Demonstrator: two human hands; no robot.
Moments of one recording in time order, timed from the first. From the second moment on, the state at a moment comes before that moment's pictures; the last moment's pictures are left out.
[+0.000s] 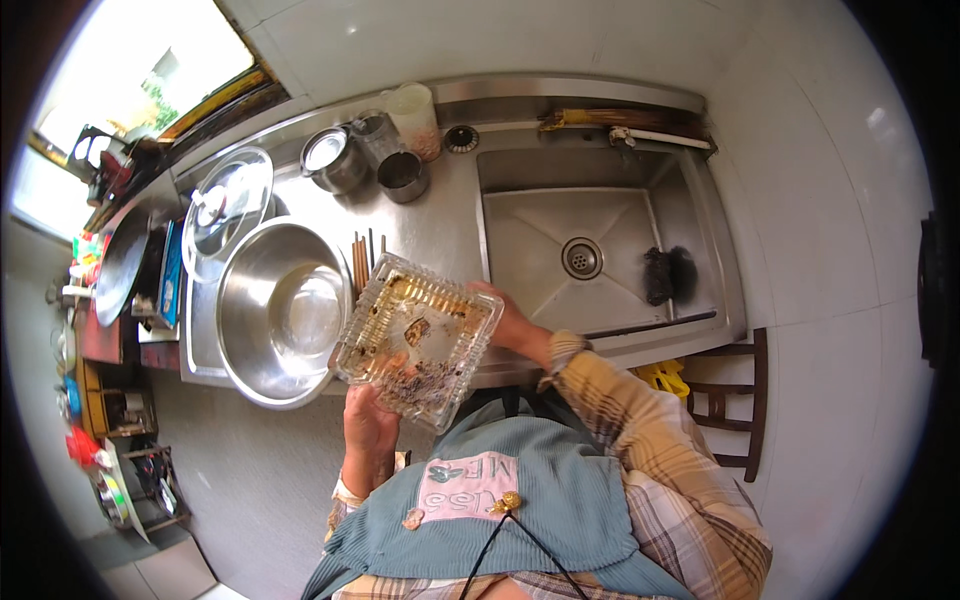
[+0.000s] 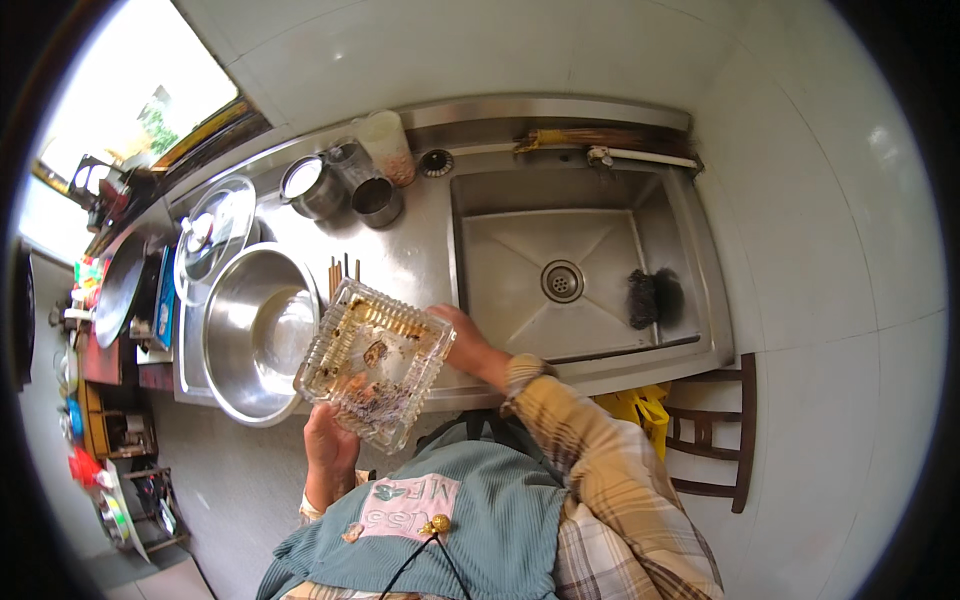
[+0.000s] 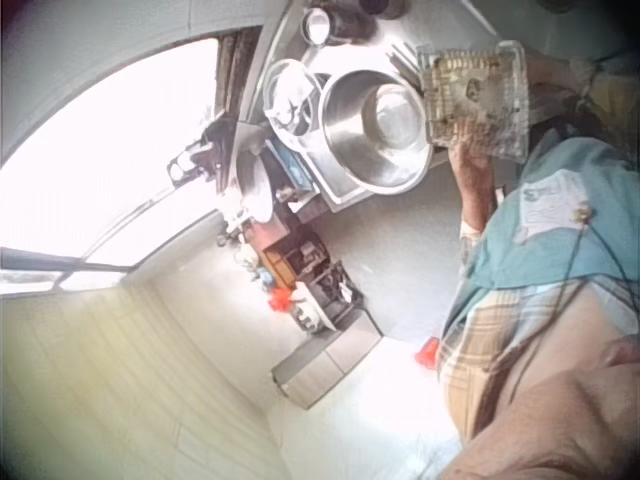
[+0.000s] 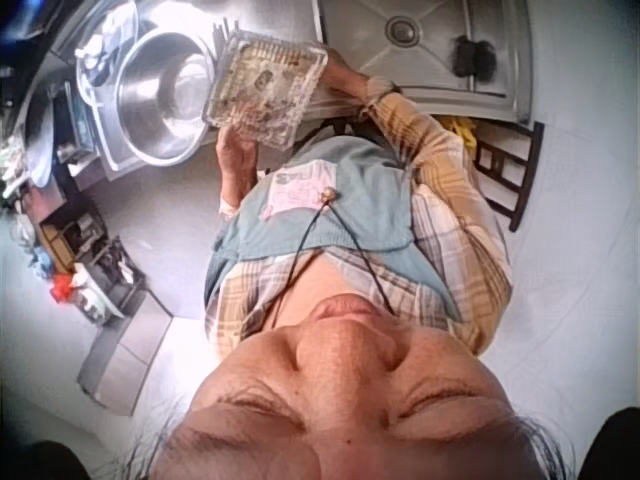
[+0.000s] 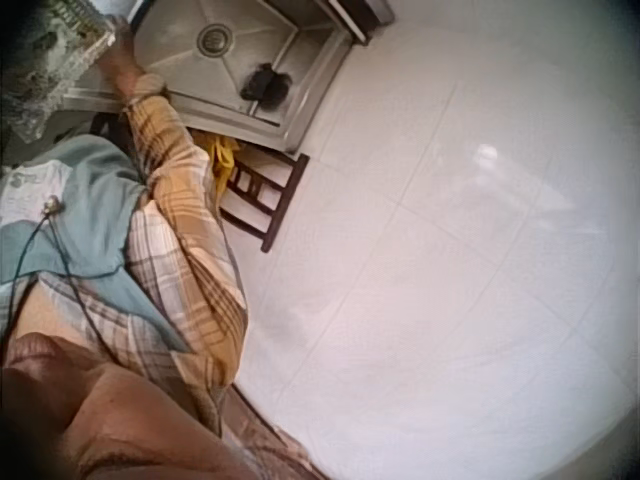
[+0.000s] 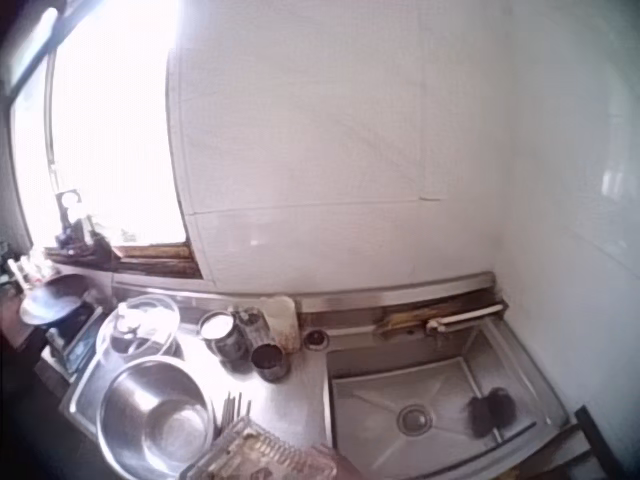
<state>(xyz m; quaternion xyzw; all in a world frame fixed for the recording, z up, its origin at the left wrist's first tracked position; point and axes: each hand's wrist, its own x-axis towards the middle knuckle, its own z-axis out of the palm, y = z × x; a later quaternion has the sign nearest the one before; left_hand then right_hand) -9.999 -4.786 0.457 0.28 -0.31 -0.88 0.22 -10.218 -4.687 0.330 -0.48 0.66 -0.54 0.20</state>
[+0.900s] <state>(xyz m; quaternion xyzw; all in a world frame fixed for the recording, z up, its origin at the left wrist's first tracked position) -10.368 -4.709 0.272 0.31 -0.36 -0.88 -0.10 -10.585 -4.549 0.364 -0.33 0.93 -0.10 0.11</state>
